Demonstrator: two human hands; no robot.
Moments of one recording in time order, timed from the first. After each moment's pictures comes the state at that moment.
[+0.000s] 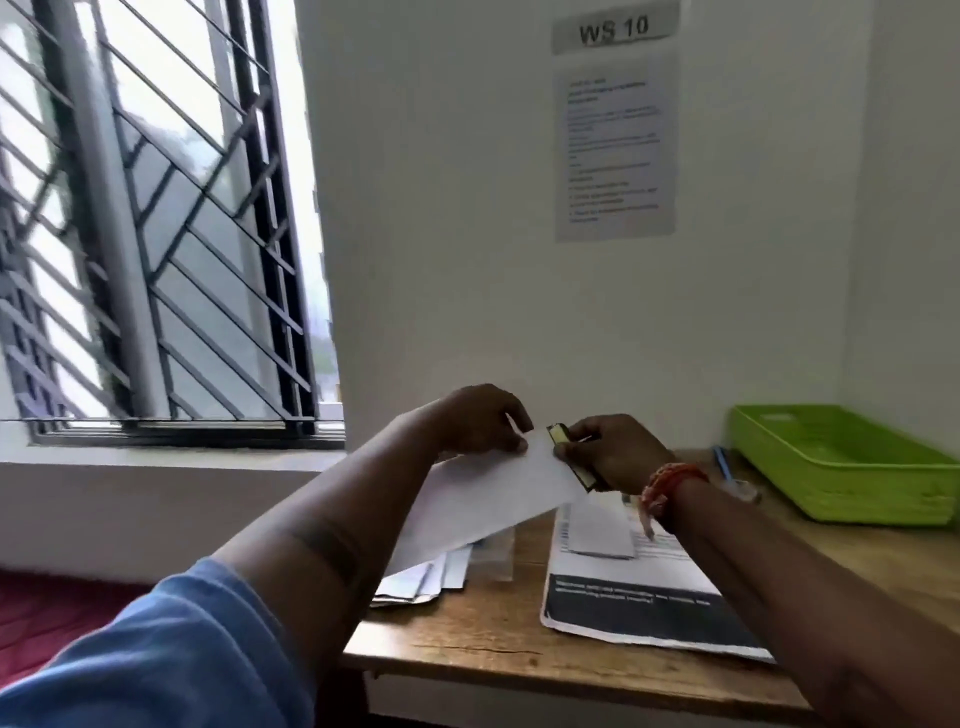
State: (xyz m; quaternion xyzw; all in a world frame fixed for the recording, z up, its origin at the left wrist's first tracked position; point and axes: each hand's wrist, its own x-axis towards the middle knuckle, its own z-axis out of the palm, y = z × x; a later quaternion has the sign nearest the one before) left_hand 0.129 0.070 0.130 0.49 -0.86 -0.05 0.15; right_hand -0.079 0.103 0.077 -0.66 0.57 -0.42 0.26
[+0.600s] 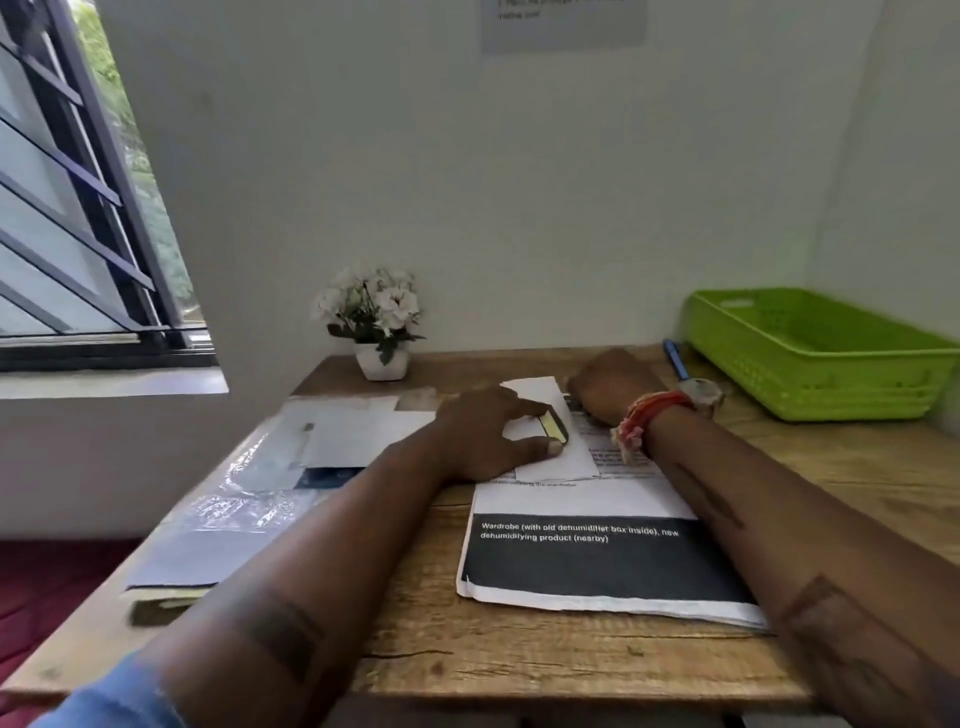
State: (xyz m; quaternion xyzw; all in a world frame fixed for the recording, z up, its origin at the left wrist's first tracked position) left_hand 0.039 -0.022 -0.036 0.45 -0.88 -0.08 0.13; right_hand -0.144 0.017 0.013 -0.62 0.73 -0.25 0.11
